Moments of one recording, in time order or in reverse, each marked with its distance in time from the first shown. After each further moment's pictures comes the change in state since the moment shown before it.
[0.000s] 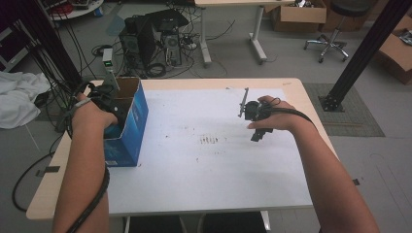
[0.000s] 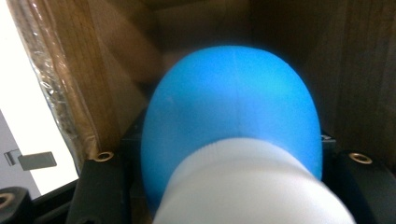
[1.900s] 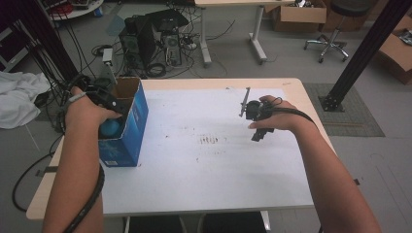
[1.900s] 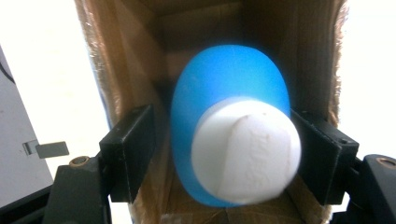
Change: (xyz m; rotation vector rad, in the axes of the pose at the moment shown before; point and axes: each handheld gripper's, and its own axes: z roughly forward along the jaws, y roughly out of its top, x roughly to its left) left arm -0.009 -0.010 -0.032 -0.044 0.027 0.001; right arm 0.002 -0.003 -0.004 -0.012 -0.004 0.002
